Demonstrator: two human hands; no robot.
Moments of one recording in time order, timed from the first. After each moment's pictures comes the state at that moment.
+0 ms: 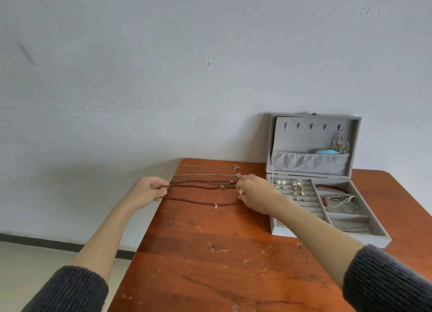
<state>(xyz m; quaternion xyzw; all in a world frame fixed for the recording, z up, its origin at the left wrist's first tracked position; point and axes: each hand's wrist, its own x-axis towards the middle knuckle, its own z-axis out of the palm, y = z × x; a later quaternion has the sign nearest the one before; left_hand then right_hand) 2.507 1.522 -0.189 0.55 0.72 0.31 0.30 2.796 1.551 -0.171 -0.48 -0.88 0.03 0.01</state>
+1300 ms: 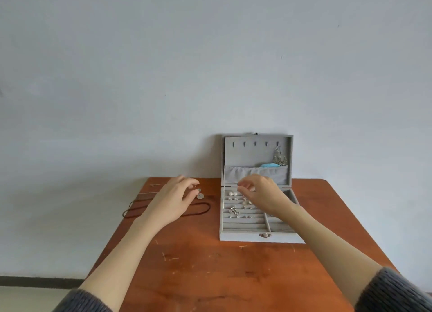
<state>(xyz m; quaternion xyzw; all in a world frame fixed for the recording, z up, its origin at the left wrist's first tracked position) 2.674 1.494 -0.135 0.78 0.56 0.27 0.04 2.912 1.513 -0.120 -0.54 -0.79 0.15 0.24</state>
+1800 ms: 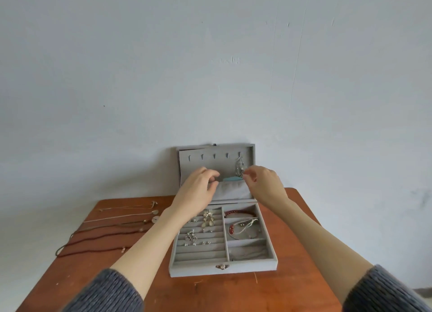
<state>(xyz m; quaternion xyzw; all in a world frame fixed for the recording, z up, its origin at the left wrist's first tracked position) 2.827 1.577 -0.120 0.80 0.51 0.29 0.07 3.005 1.573 -0.116 -0.65 -0.67 0.13 0.33</state>
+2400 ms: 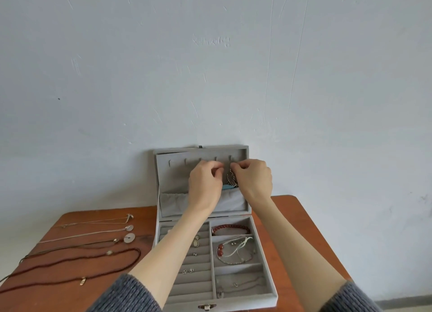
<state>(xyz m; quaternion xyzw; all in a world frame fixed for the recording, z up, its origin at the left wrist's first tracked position) 2.892 1.637 -0.135 0.66 0.56 0.48 0.13 2.993 1.631 -0.121 -0.69 -0.52 0.19 0.47</state>
